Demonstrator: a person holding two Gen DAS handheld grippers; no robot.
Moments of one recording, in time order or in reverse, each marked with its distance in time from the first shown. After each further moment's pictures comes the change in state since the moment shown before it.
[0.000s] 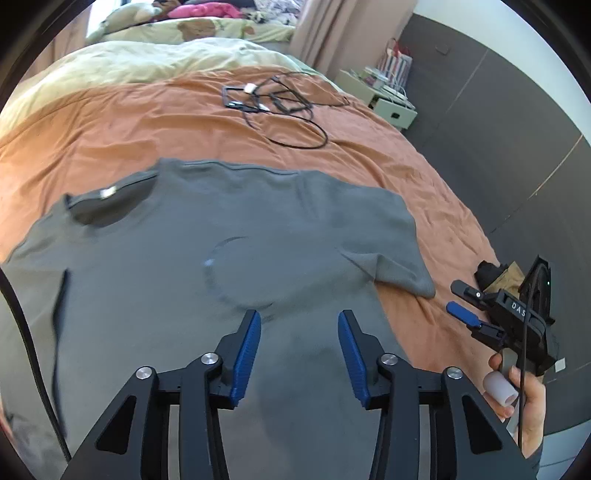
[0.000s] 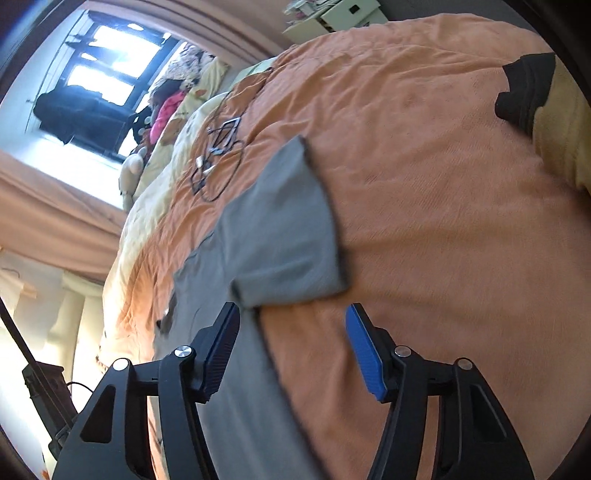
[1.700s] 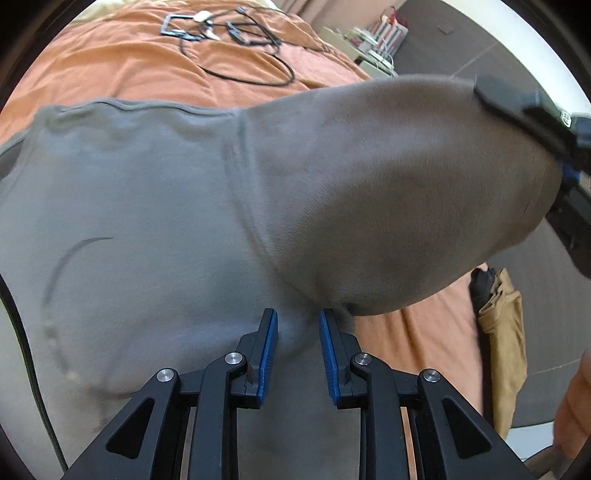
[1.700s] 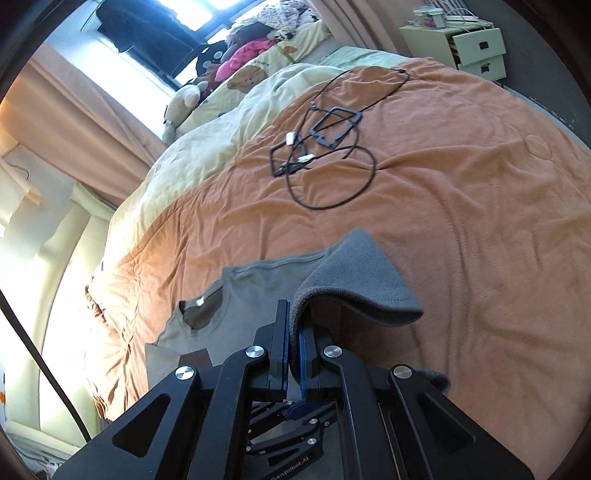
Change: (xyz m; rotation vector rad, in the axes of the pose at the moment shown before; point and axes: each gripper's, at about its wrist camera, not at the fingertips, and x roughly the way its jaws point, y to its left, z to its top) left arm 0.124 -0.018 0.031 -0.073 0.153 -0.199; right arm 0.044 0.180 0.057 -0.406 0.129 -0.010
